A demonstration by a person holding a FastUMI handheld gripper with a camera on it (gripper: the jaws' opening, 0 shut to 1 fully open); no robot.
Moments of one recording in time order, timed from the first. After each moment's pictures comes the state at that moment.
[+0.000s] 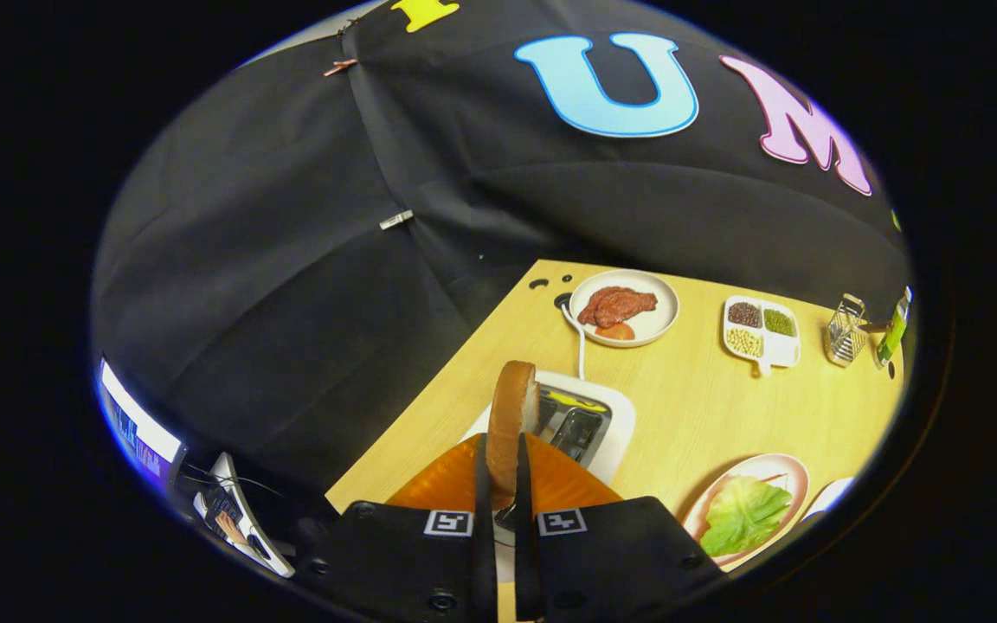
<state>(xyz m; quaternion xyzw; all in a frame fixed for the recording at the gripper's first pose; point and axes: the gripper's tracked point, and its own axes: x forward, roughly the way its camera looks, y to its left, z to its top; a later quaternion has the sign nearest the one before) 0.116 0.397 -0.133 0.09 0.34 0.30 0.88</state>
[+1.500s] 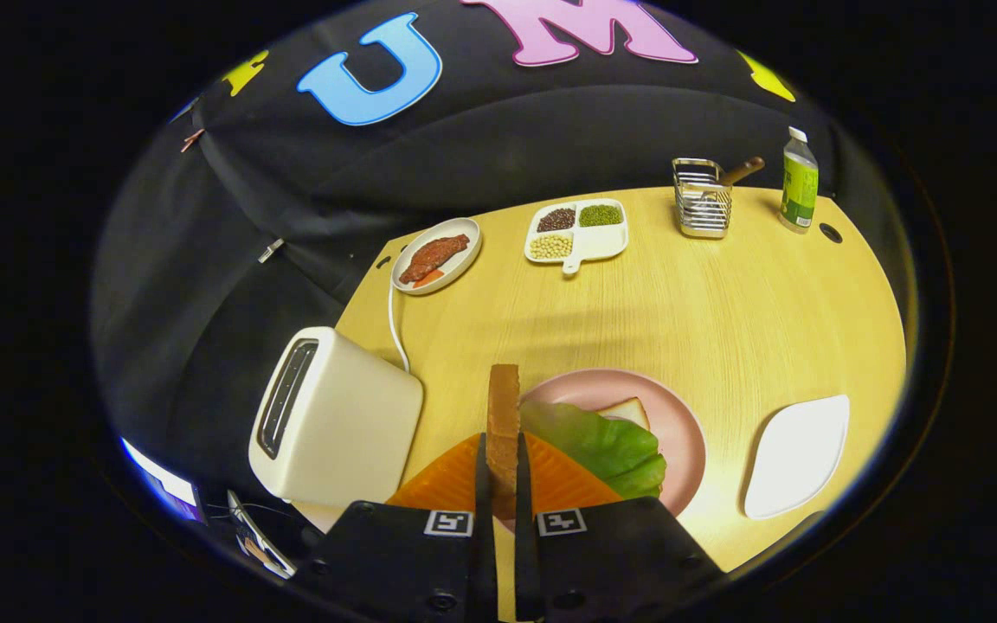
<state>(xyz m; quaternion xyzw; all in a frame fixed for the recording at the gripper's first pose) 0.130 0.161 -0.267 0.18 0.44 0.17 0.86</state>
